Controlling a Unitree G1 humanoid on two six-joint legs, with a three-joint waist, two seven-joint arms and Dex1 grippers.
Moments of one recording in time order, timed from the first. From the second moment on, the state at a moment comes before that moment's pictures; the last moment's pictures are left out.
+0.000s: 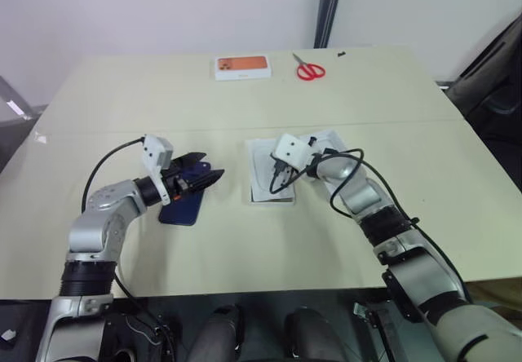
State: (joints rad) left arm -0.36 0.51 0.12 0.04 -0.48 0.43 -0.90; right arm -0.79 -0.33 0.33 0.52 -0.23 0.08 0.63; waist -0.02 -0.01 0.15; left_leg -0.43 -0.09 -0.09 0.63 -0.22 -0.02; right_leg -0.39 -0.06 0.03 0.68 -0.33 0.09
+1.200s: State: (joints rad) left arm -0.40 0.49 0.09 0.09 -0.42 0.38 -0.86; right arm -0.61 -0.44 0.39 0.16 -0.21 0.17 0.92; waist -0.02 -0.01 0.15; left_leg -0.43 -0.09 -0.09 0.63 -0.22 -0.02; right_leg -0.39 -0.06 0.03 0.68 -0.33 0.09
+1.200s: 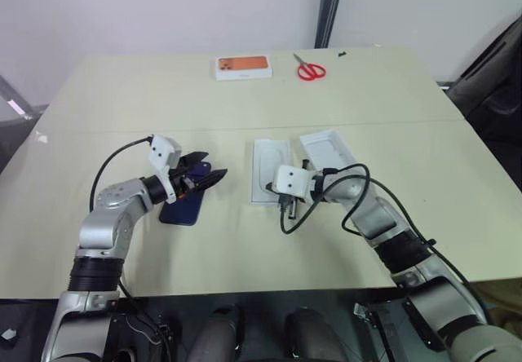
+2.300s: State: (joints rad) left arm -0.40 0.49 0.07 0.10 -0.40 0.36 -0.85; right arm -0.70 -0.39 0.43 0.31 -0.29 0.08 0.82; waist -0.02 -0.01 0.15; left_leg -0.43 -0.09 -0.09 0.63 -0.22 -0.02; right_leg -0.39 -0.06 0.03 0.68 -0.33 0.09
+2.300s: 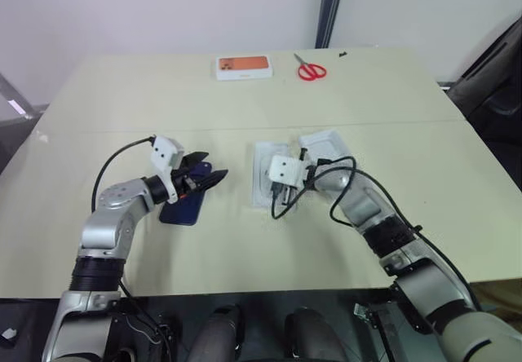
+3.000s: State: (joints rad) left arm -0.48 0.75 0.15 0.31 -0.48 0.68 -0.97; right arm -0.73 -0.24 0.32 0.22 -0.14 0.24 0.81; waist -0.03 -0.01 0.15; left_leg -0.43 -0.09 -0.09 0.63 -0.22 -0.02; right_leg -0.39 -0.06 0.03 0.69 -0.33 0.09
